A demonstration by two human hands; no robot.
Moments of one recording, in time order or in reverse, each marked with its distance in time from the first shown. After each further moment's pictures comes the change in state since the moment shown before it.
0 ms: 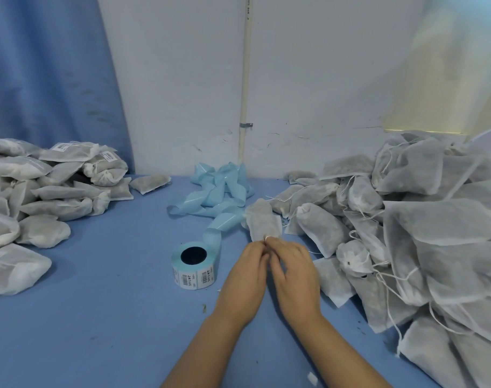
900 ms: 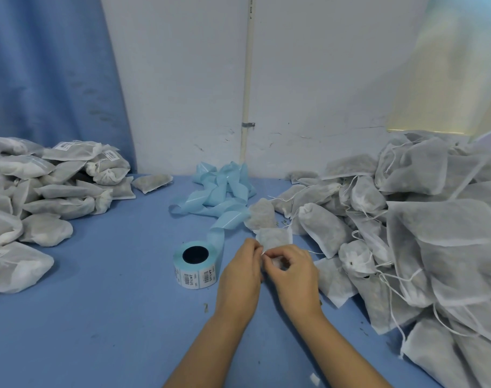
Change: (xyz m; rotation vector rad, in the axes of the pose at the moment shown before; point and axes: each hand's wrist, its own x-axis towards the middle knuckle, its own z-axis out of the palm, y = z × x) left_hand 0.000 0.000 -0.003 0.004 0.122 -0.208; right_hand 0.003 0.002 0.005 0.232 -0.044 0.223
